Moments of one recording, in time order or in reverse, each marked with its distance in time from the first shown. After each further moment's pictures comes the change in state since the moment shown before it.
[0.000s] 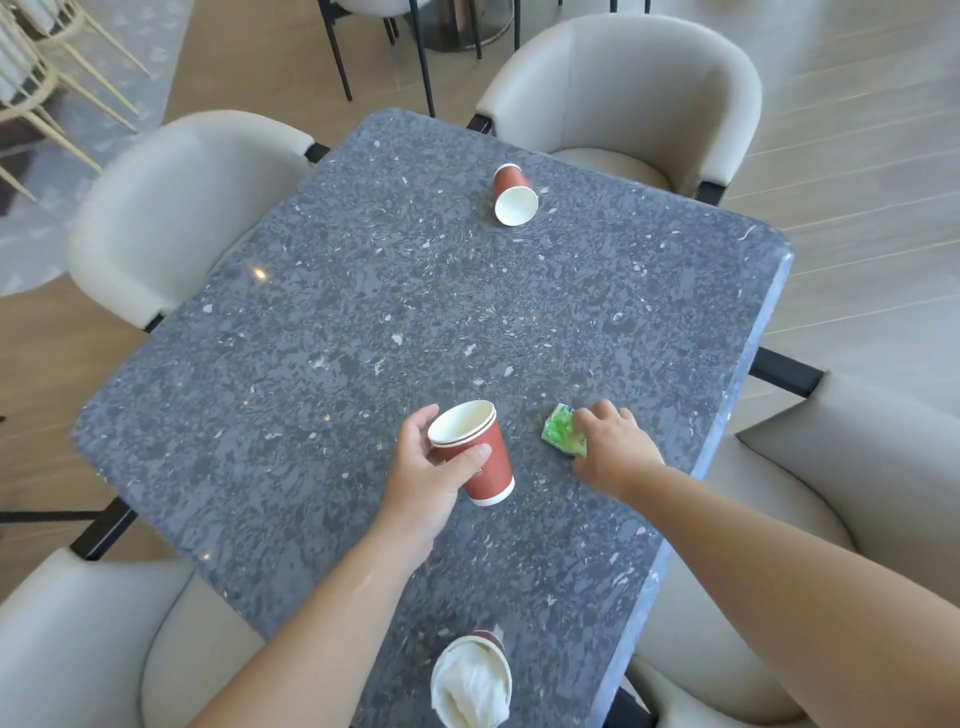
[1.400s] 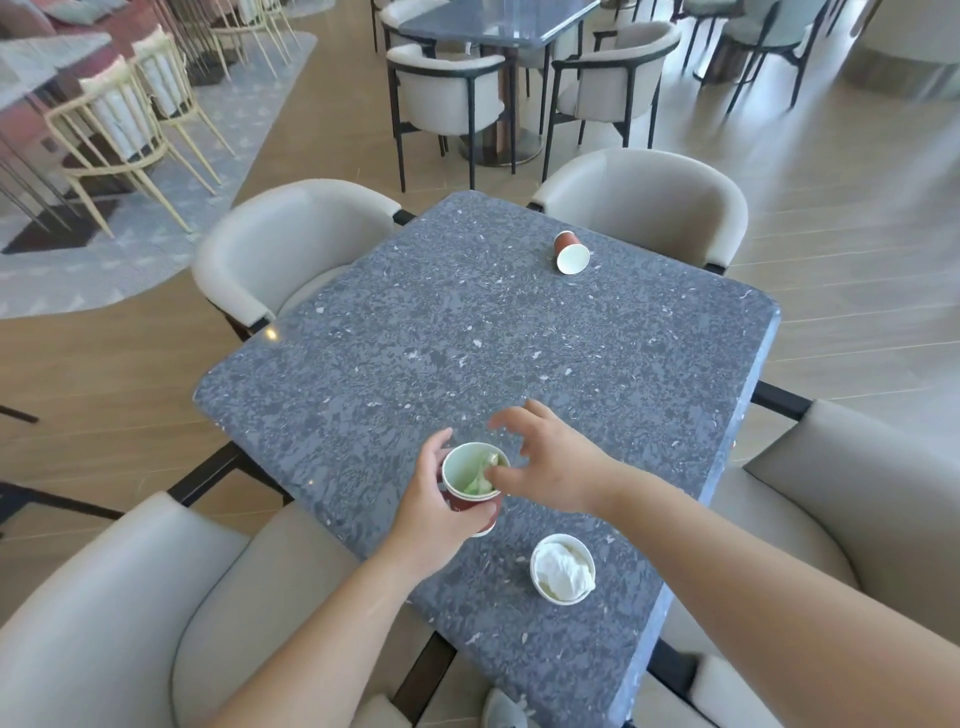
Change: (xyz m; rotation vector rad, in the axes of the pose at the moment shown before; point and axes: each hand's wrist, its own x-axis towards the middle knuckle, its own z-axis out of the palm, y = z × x) left_hand -0.132 -0.036 -0.138 0.215 -0.080 0.324; right_hand -0.181 -0.209 -0.036 0.383 0.098 -0.430
